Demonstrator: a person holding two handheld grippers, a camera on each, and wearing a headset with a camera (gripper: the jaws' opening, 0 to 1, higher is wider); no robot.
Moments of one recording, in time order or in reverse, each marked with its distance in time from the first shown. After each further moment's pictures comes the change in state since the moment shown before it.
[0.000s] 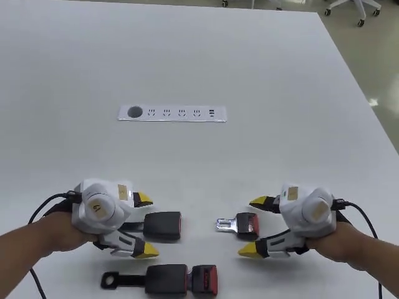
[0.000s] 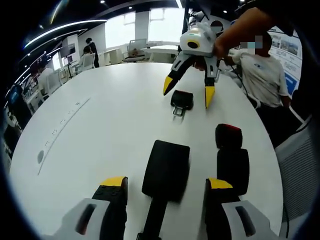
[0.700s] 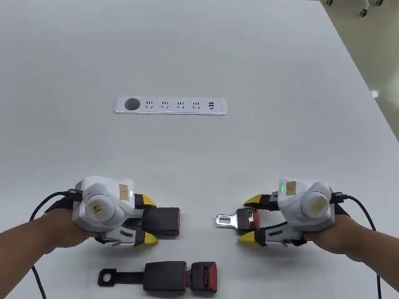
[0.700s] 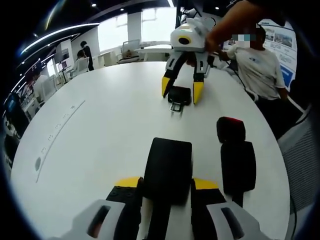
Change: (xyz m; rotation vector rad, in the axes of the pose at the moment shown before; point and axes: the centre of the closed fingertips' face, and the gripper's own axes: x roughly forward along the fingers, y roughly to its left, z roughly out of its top) left arm 0.014 0.010 -0.009 0.056 0.013 -0.014; right arm 0.003 -0.007 -0.001 -0.041 0.008 0.017
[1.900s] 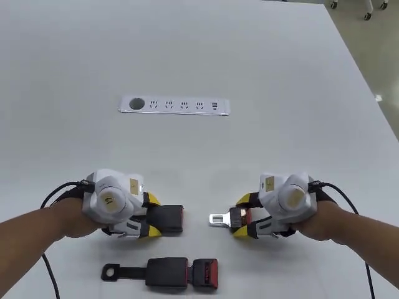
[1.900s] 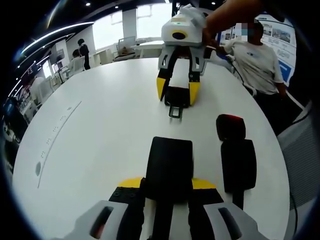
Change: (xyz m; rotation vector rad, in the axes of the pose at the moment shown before) left arm 0.005 -0.002 0.008 0.030 0.039 -0.013; right arm 0.015 0.002 0.010 -0.105 0.117 0.047
